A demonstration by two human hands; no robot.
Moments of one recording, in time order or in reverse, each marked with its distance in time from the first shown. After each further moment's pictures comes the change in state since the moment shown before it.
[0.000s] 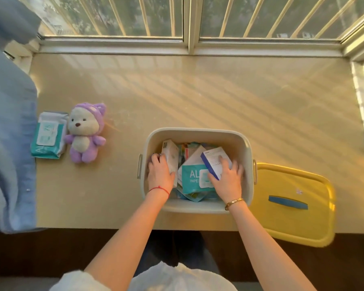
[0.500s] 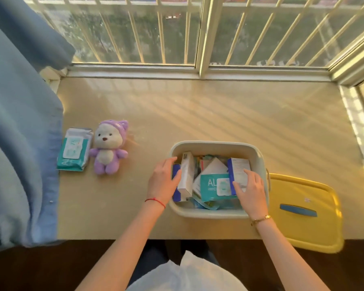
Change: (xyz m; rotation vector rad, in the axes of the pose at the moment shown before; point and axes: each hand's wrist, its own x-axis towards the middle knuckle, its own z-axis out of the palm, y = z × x) left_hand -0.016 -0.049 -0.083 -0.303 0.191 0.348; right_hand -0.047 -0.019 -0.034 0.079 0.197 -0.090
